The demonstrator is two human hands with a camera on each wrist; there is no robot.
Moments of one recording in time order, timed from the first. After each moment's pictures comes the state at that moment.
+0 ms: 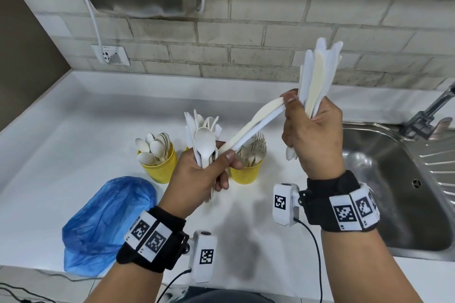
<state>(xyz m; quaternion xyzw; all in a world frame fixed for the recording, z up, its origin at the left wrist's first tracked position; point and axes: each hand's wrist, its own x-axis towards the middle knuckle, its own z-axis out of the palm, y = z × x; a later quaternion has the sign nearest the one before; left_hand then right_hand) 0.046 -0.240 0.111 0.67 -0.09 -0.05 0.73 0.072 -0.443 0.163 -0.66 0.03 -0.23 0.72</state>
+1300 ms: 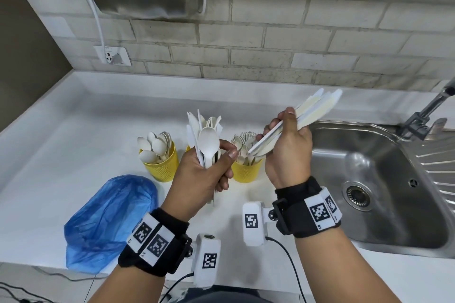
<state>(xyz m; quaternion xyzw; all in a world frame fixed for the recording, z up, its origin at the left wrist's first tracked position) 0.039 -0.241 0.111 0.67 -0.06 -0.04 0.74 0.071 -0.398 0.136 -0.44 0.16 -0.20 0.86</state>
